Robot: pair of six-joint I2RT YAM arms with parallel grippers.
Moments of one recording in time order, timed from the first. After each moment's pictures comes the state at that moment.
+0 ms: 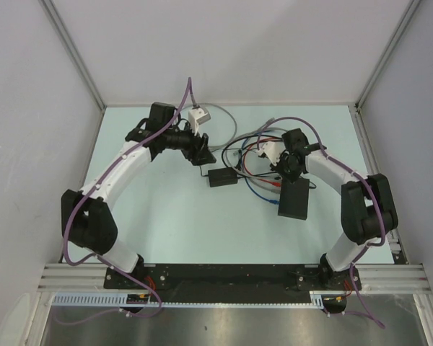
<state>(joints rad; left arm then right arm) -0.35 1.57 1.38 -0.52 0.77 0.27 0.32 1.66 1.14 -0.62 -0.13 -0.68</state>
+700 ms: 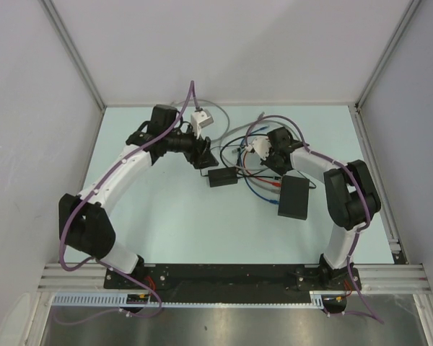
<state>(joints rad) -0.38 1.53 1.34 -0.51 0.76 0.27 0.39 1.84 1.21 -0.41 0.06 -0.66</state>
